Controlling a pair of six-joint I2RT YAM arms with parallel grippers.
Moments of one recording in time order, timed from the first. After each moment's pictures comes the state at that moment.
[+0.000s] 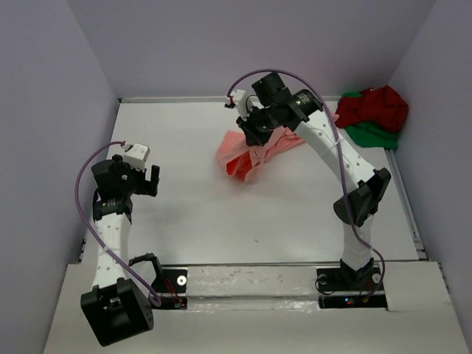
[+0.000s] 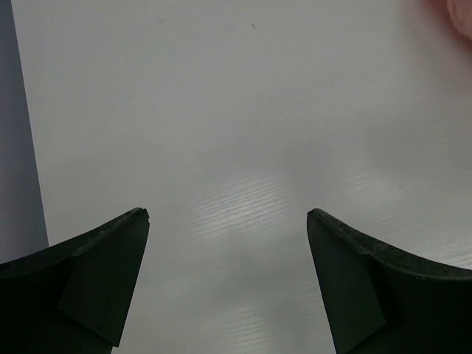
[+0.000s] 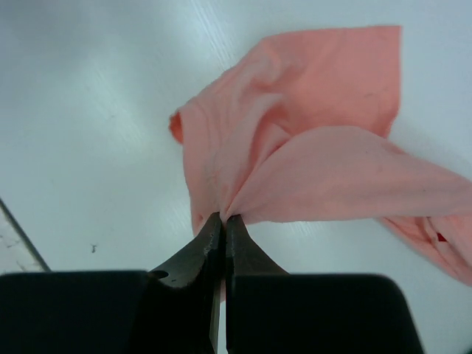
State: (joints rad) left arm 0.30 0.91 0.62 -0.27 0.44 0.40; right arm 0.63 1.97 2.21 -1.15 -0.20 -0.38
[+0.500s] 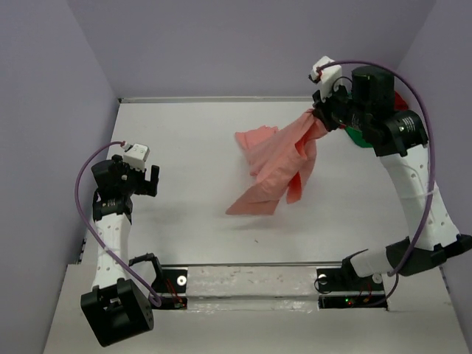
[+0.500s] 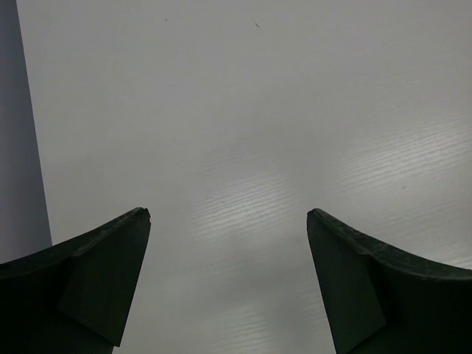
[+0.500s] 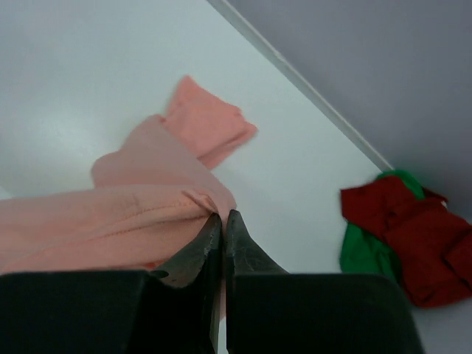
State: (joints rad) left arm 0.30 0.90 0.62 -0.27 0.43 0.40; right arm 0.42 1.46 2.03 -1.02 -0.12 -0.39
